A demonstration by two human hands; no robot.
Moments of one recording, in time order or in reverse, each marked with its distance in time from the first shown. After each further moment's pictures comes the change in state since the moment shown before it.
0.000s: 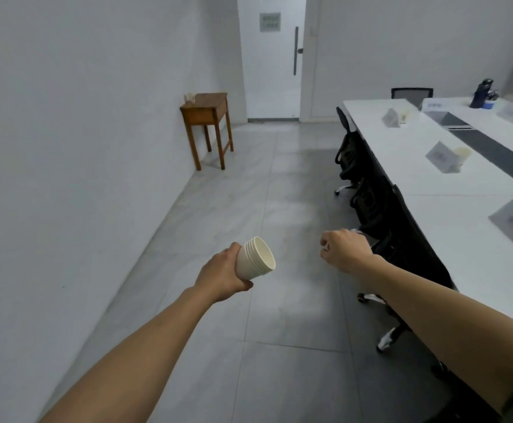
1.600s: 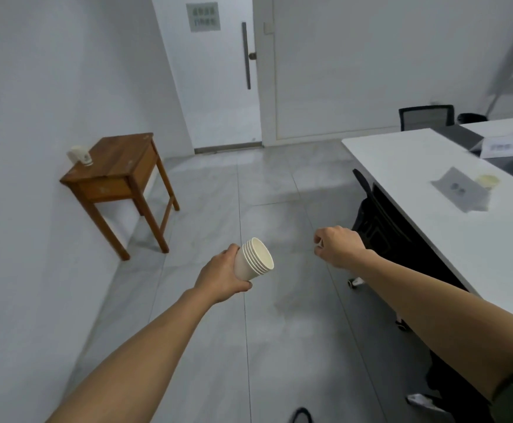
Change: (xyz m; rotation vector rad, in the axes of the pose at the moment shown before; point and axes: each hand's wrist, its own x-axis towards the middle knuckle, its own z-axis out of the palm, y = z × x) left_hand 1.263 -0.080 -0.051 0.021 -0.129 0.177; right_hand 1.184 0.226 -0.048 0.039 -0.049 0.187
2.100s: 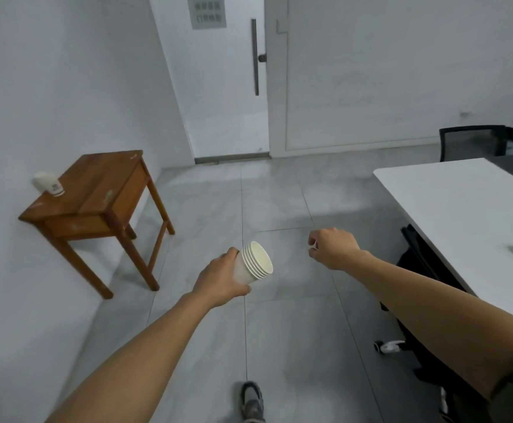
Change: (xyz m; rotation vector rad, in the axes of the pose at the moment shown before) left_hand 0.363 -0.074 -0.061 -0.018 -0.028 -0.047; right_hand 0.386 0.007 -0.040 0.016 -0.034 -0.016
